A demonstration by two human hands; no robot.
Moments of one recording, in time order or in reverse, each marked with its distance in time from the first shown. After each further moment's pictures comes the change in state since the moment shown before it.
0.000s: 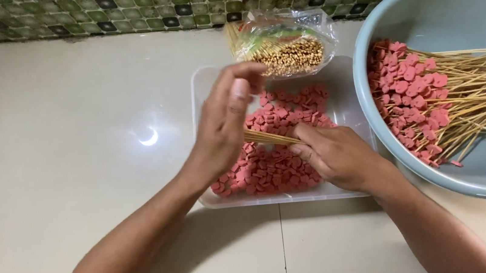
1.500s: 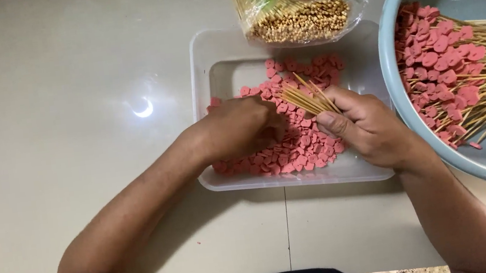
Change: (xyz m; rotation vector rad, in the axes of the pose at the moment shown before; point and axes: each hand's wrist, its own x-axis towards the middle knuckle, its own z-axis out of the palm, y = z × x) left_hand -0.004 -0.031 -0.008 0.673 -0.904 -0.100; right_hand -0.003 -0.013 -0.029 0.604 0.066 0.077
